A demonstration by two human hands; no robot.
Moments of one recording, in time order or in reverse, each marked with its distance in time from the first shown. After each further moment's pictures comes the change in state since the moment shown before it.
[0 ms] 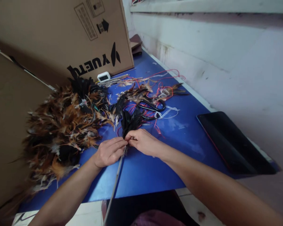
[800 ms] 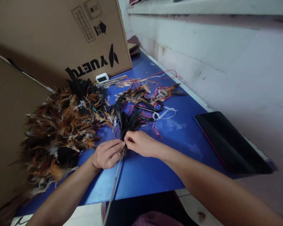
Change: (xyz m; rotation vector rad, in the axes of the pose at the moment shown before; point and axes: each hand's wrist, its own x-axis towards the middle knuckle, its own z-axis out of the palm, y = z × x) left_hand 0.003 0.003 -0.001 0.128 0.061 0.062; right_hand -0.001 -0.006 -0.004 -0.128 -0.024 -0.031
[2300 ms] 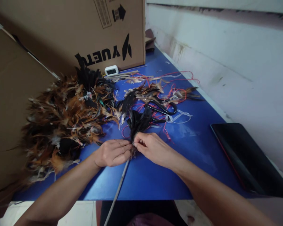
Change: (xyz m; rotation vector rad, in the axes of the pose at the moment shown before) left_hand -0.004 -0.003 -0.001 0.122 -0.008 0.154; right_hand -0.007 -0.005 0.002 -0.069 0.017 0.082
